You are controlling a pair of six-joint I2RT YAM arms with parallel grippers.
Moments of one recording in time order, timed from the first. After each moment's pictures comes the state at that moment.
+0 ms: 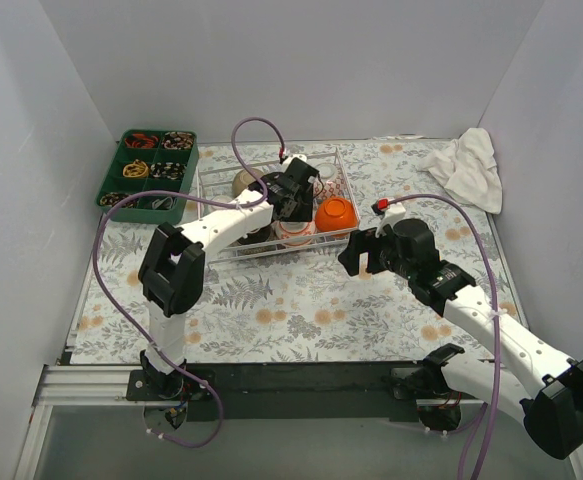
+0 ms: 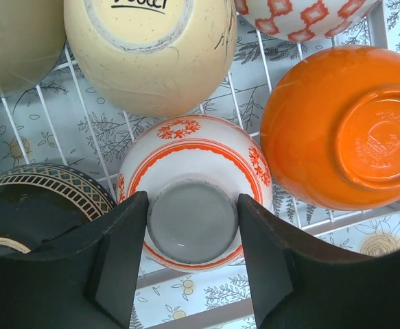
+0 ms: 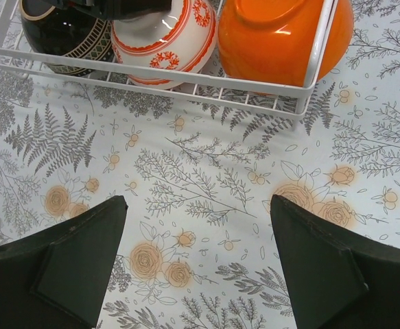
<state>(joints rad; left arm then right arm) -0.71 1.97 1.66 -0.60 -0.35 -0.51 0.57 0.95 0.66 -0.21 -0.08 0.29</state>
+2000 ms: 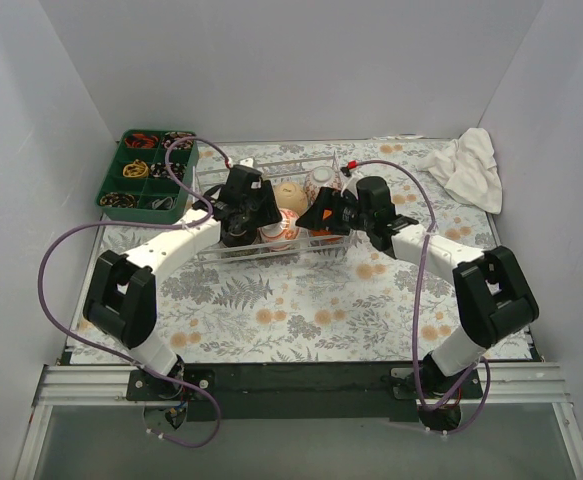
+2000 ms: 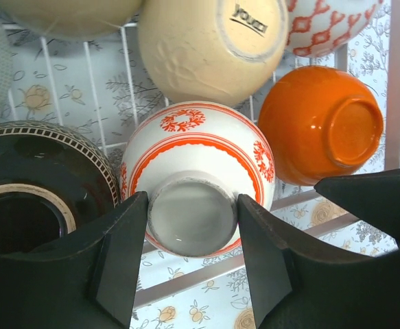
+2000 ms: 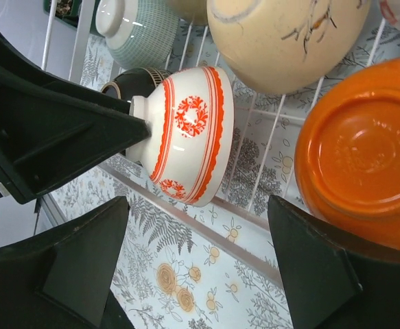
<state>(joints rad) -0.53 1.62 1.23 -0.34 -0.07 -0.64 0.51 1.58 0.95 0.16 -0.42 0.66</state>
